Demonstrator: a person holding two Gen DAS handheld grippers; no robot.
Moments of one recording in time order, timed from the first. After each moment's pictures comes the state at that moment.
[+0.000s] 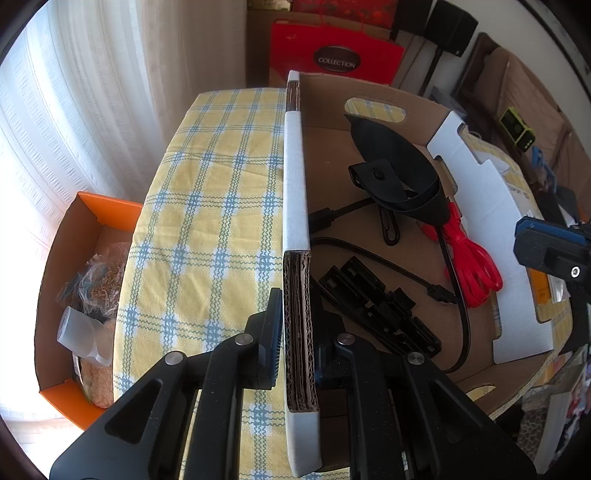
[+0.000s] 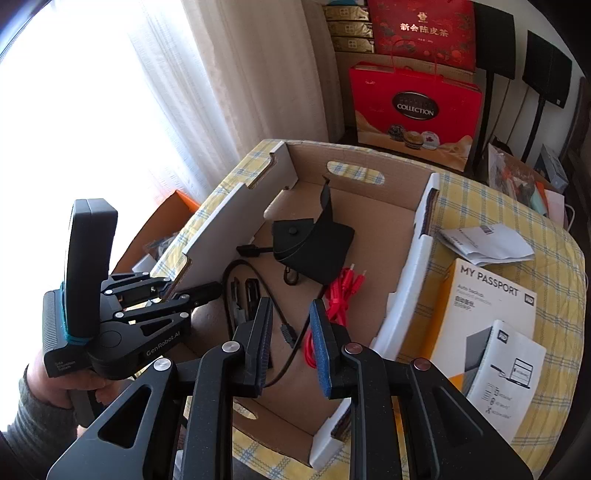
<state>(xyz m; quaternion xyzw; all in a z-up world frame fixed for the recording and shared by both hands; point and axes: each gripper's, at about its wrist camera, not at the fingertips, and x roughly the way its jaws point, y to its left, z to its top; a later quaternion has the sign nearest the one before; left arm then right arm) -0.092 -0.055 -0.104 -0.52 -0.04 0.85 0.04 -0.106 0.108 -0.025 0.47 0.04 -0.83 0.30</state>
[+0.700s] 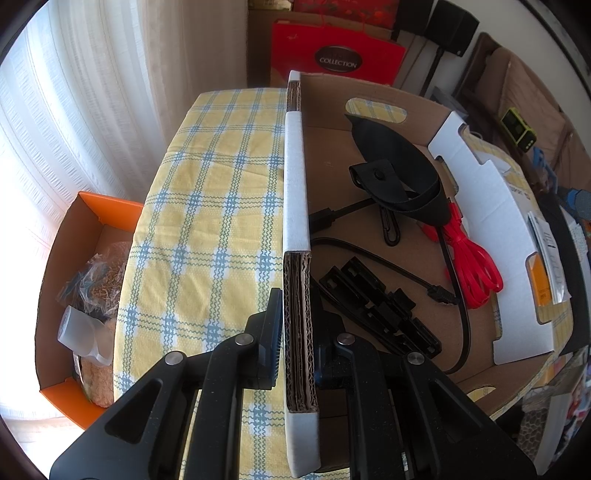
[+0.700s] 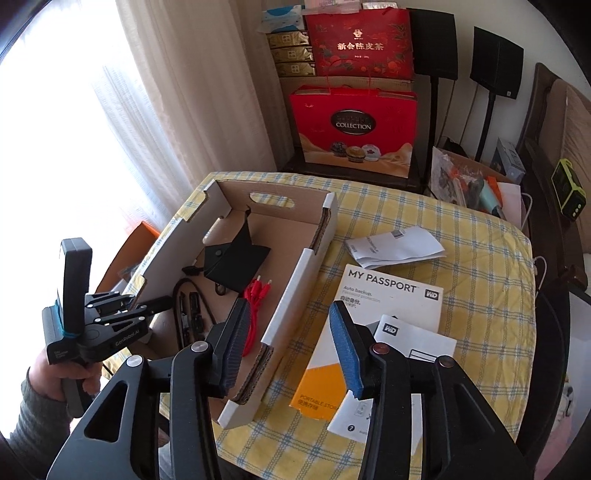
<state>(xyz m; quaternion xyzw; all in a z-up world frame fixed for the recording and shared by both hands) -0.092 -0.055 -0.104 -0.52 -0.04 0.85 0.04 -0.112 0.187 0.005 0.45 0.02 -0.86 0.24</state>
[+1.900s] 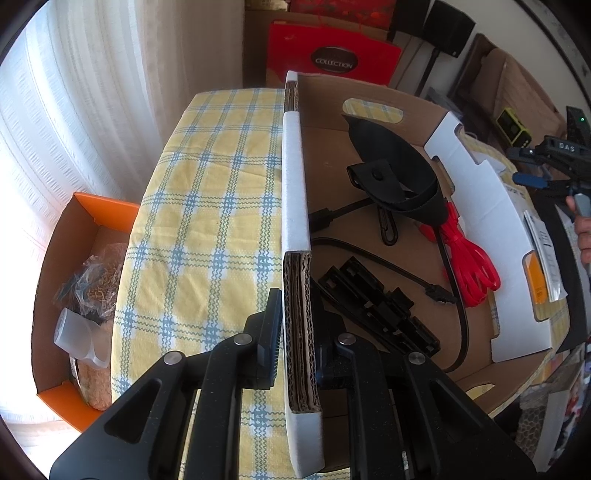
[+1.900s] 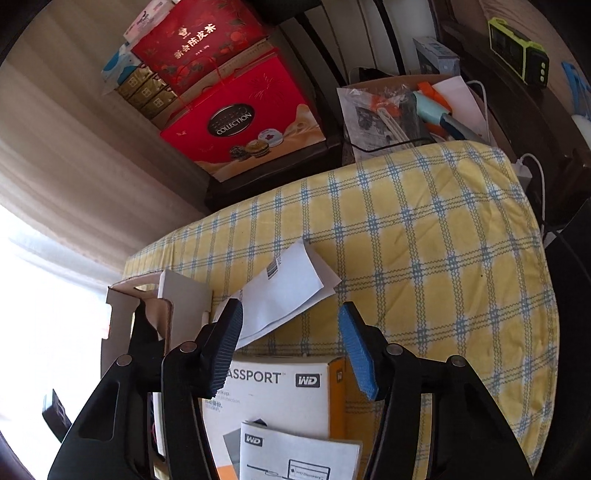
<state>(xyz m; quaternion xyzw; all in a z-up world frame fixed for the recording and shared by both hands) -0.093 -0.058 -0.104 -0.52 -0.04 0.85 0.05 -0.239 0.300 -0.067 0.52 -0.20 -0.82 0.13</state>
